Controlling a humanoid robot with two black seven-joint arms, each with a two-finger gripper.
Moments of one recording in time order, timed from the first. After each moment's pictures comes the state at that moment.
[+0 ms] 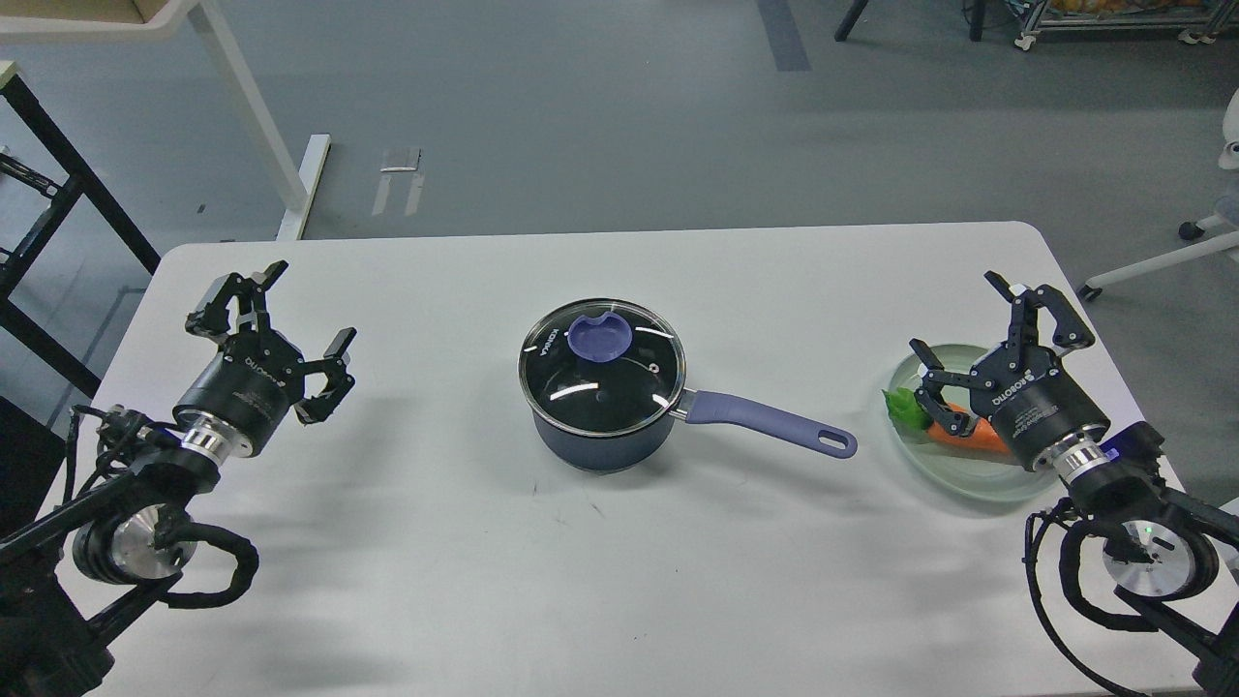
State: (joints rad) left arm -0.31 0.57 -0.78 -1.13 0.06 -0.25 -0.45; right arm 0.36 -0.62 0.59 1.12 0.06 0.37 0.49
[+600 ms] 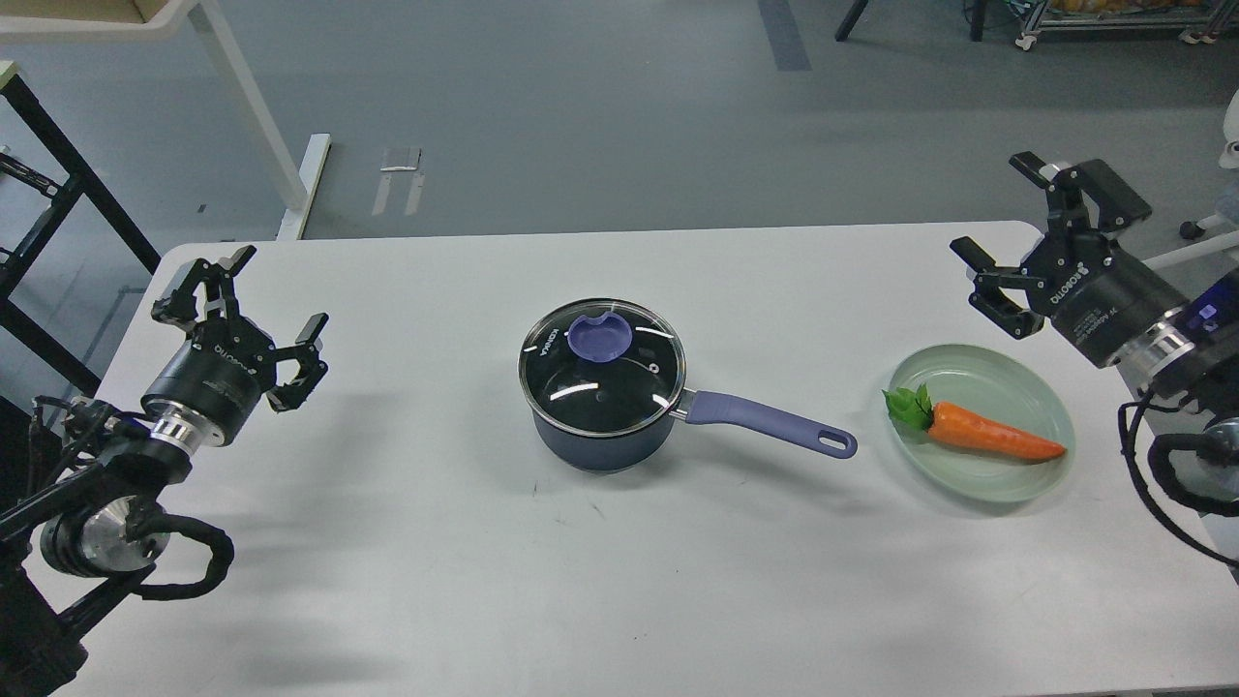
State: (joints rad) left arm -0.32 0.61 -0.78 -1.13 0.06 -0.26 -0.45; right arm 0.68 -0.87 0.51 1.21 -0.38 0.36 0.49
